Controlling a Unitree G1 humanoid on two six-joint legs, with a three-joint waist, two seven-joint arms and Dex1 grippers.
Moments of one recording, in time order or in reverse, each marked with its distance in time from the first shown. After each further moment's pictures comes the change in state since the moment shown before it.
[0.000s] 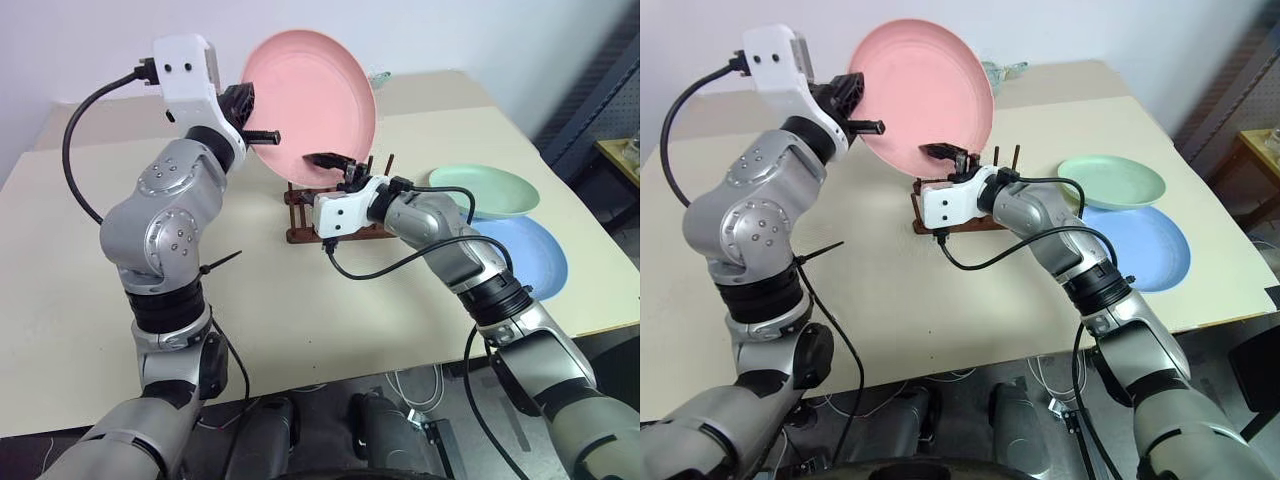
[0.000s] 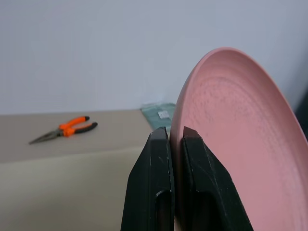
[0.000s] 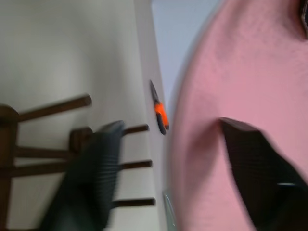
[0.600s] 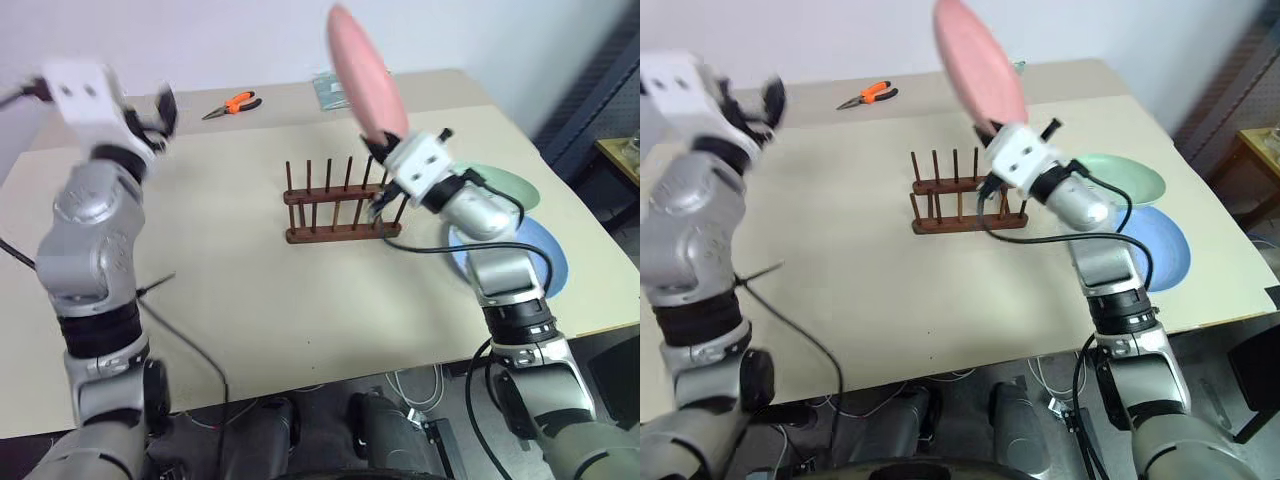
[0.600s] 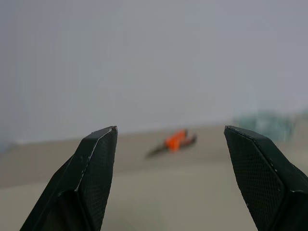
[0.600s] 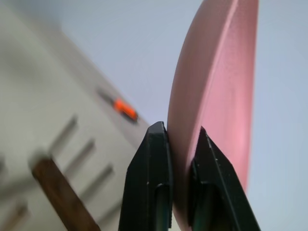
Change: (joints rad) left arm 0.329 0.333 -0.037 0.078 0.133 -0.421 -0.235; right arm 0.185 0.115 -0.436 -0.311 0.688 0.386 0.052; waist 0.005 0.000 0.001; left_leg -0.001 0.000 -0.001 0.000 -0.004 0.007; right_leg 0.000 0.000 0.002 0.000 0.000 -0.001
